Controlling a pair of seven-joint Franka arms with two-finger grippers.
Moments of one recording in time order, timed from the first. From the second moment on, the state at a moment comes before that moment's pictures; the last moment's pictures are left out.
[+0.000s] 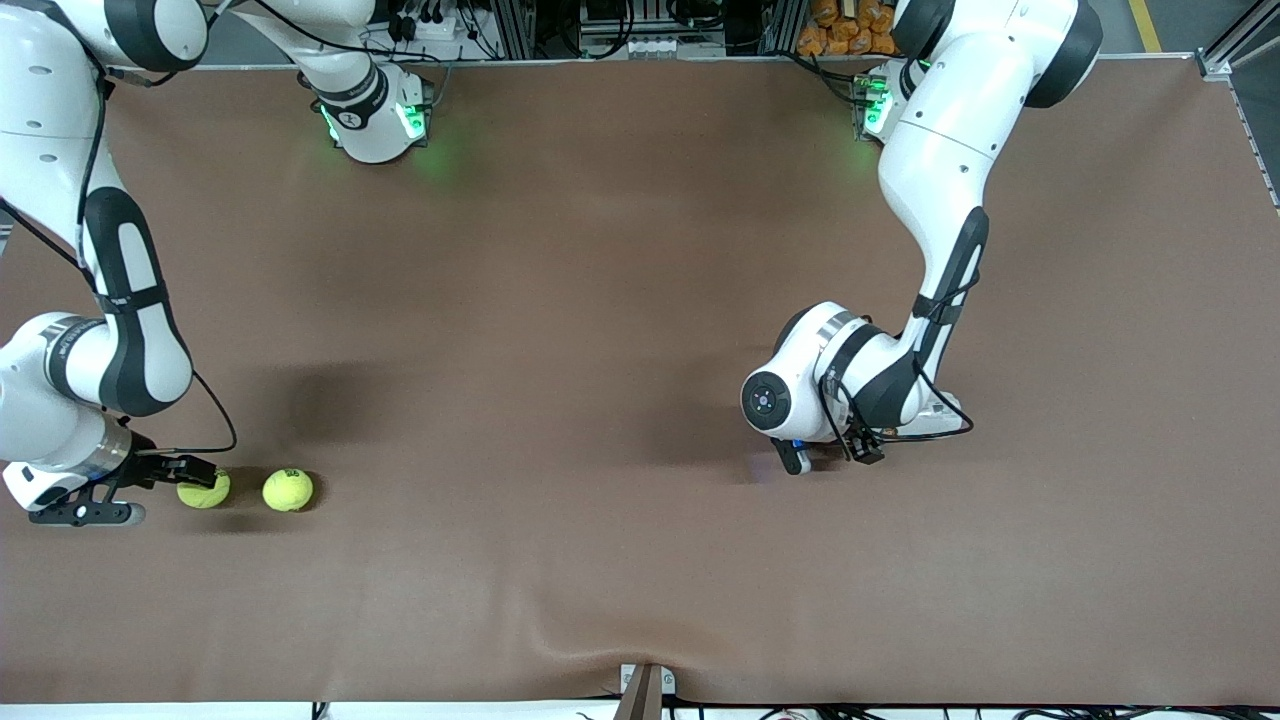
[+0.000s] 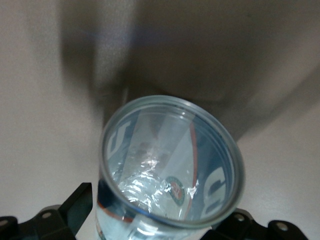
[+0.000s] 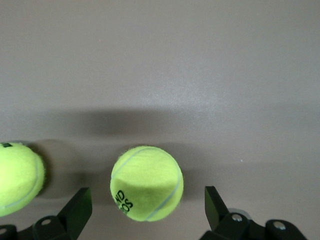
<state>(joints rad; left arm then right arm) -0.42 0.87 -0.09 -1.40 0.55 1.77 0.47 -0.21 0.71 -0.05 -1.58 0.02 2.39 -0.26</state>
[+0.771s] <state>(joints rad) -0.44 0.87 -0.09 -1.40 0.56 1.78 0.47 -0.21 0.78 -0.05 -1.58 0.03 2.45 -0.25</state>
